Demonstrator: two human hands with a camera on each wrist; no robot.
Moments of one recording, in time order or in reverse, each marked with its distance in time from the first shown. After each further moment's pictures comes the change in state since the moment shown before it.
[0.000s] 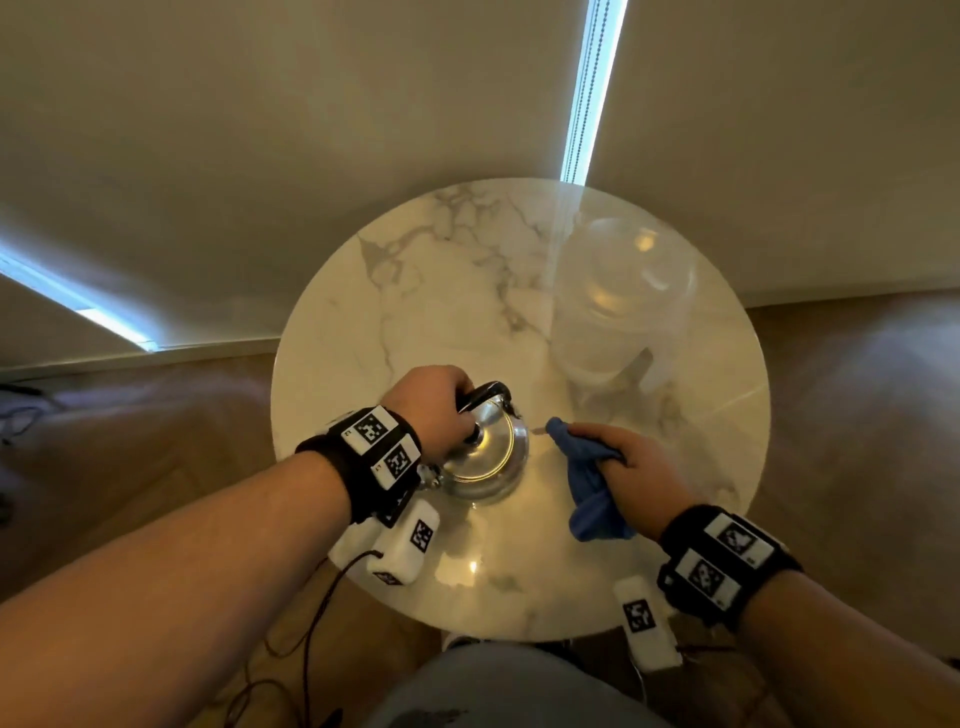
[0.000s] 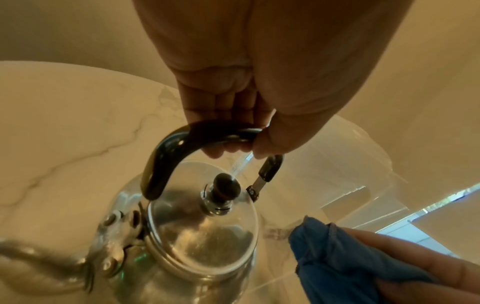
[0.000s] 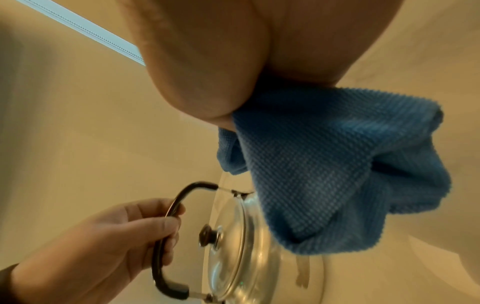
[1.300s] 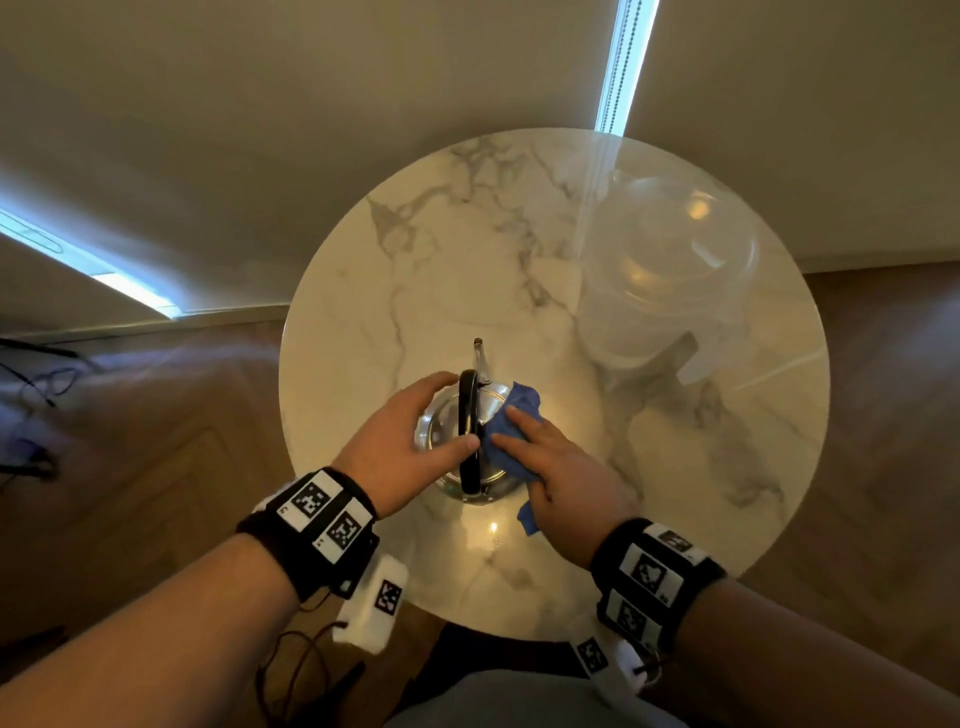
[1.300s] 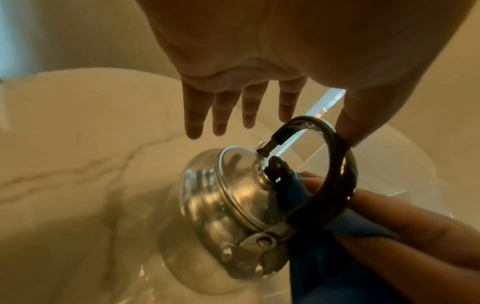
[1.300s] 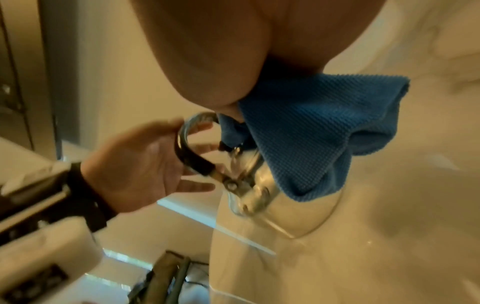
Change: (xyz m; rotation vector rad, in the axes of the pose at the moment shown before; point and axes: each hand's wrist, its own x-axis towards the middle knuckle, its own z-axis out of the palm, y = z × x) left_hand -0.031 -0.045 0.025 -0.401 0.033 0.074; right_hand 0.022 -0.014 0.073 -0.344 -0.214 -0.306
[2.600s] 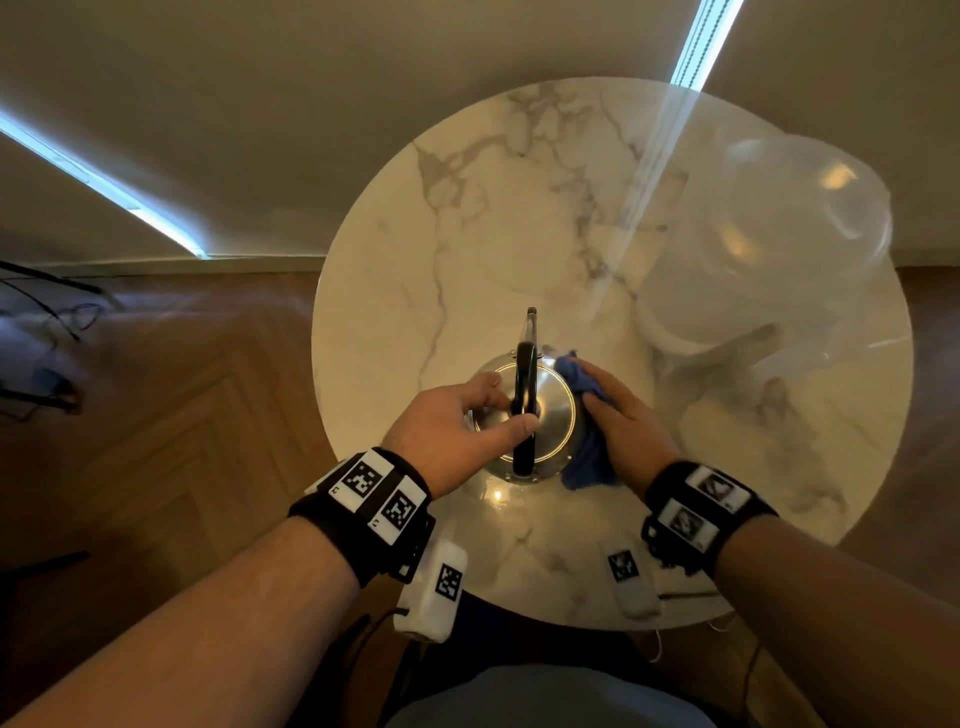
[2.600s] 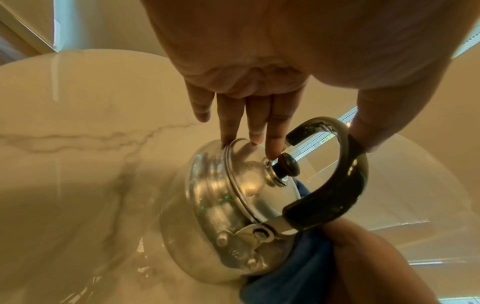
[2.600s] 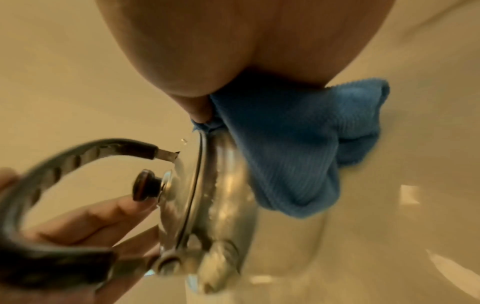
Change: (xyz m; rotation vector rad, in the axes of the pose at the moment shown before) left_hand 0.003 -0.025 0.011 -0.113 -0.050 -0.167; right_hand 0.048 0.034 0.009 0.640 0.129 0.338
